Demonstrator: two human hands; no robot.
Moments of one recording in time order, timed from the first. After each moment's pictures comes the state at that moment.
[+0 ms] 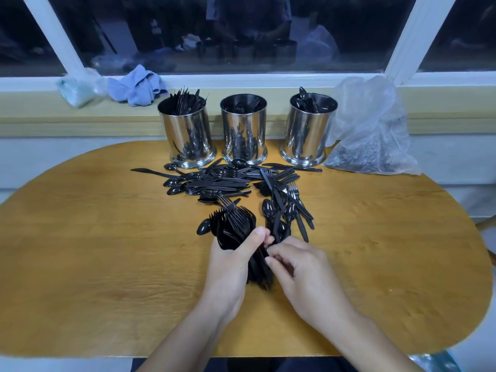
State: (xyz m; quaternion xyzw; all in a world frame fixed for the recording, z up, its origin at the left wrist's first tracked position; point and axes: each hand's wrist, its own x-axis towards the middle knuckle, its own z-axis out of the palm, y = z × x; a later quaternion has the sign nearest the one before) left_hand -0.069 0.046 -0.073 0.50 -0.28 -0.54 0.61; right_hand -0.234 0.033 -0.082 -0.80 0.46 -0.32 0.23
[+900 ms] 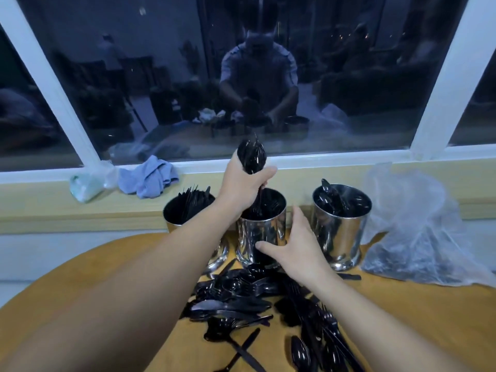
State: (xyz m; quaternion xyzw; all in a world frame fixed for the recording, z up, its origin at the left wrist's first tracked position) left_hand 0.018 -0.323 0.079 0.54 -0.55 -0.32 0.55; right_hand -0.143 -0.262 -0.012 -0.68 0.55 -0.35 0.33
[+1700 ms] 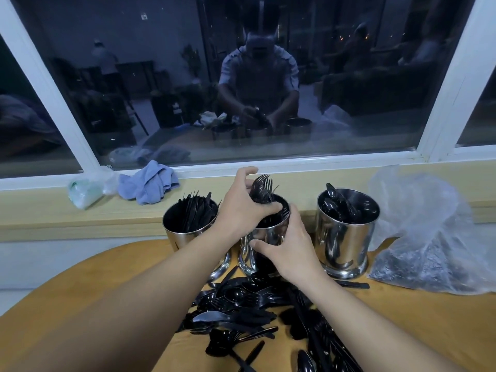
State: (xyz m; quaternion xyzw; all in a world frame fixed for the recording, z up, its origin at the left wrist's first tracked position) left_hand 0.030 -0.313 0.044 0.61 -0.61 -0.25 0.45; right_hand -0.121 -0.282 -0.021 -0.66 0.53 -0.41 0.35
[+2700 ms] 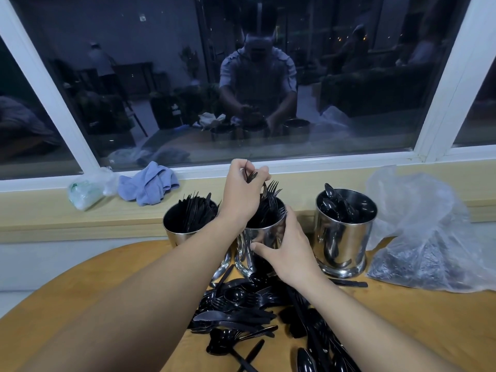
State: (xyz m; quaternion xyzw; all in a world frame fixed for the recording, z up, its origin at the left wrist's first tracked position) left_hand 0.013 -0.324 0.067 0.53 -0.52 -0.32 0.59; right_hand -0.121 -0.280 -0.027 -0.67 0.49 -0.44 0.34
